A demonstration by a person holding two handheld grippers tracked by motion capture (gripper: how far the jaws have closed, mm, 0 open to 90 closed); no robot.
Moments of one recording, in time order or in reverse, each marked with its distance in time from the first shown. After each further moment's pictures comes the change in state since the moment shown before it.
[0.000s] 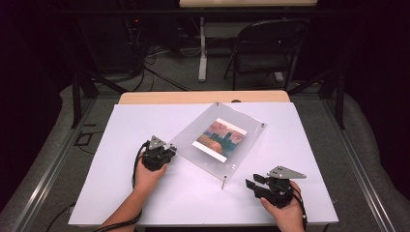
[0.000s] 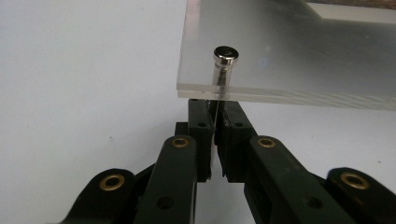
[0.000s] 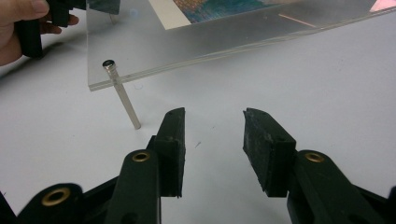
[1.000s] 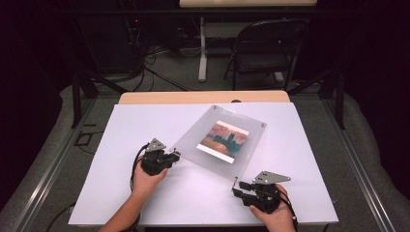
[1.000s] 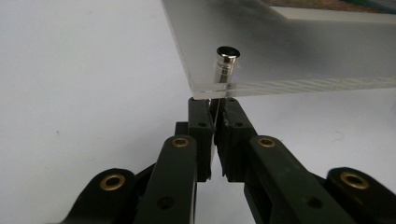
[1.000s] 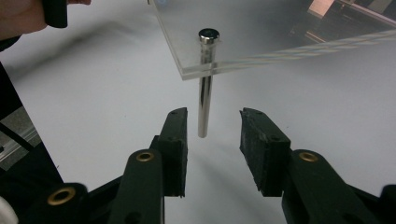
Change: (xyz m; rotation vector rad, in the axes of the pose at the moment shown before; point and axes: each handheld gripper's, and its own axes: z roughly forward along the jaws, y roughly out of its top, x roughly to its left) left arm -0.020 0.007 -0.028 0.019 -0.139 0.001; right arm 0.028 -0.004 0.017 0.051 0.143 -0.071
